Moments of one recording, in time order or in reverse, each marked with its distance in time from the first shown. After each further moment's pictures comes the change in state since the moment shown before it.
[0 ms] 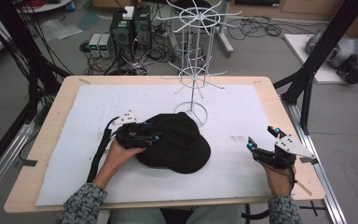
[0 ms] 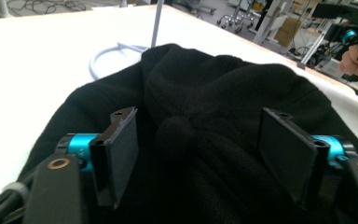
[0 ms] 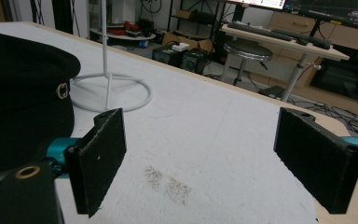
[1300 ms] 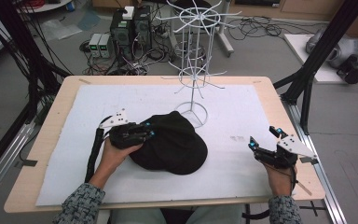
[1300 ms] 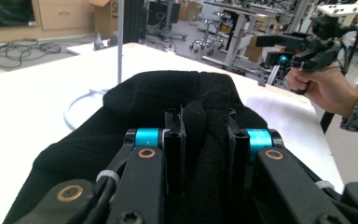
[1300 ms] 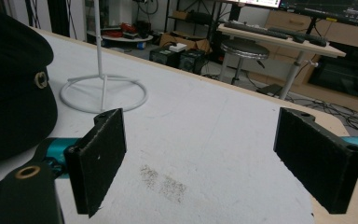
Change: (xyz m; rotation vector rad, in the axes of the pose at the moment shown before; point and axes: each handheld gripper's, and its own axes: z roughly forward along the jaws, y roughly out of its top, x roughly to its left) left arm -0.017 0.018 -0.027 -0.126 -0.116 0.110; right arm -0.004 -0.002 -0.001 -0.002 -0.011 0.024
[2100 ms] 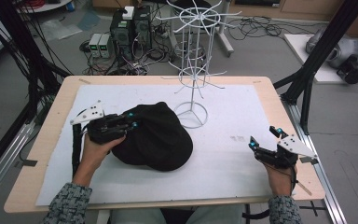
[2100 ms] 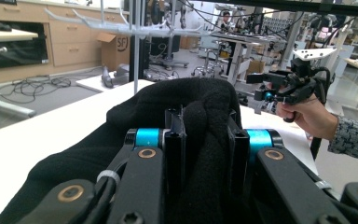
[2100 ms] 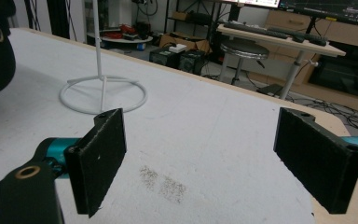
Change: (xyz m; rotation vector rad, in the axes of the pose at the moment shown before) left arm 0.001 0.036 -0.054 -0.114 0.010 0.063; right arm -0.001 0.000 0.000 -0.007 0.000 0.001
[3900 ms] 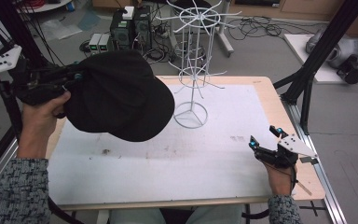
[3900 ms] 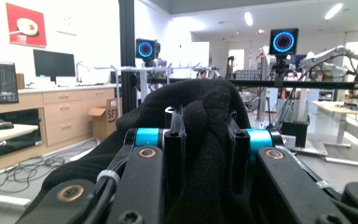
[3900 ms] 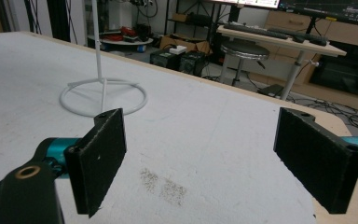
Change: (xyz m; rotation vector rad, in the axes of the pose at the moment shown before) left arm 0.017 0.144 -0.086 -0.268 -0.104 0.099; right arm 0.000 0.000 0.000 -0.003 0.001 0.018
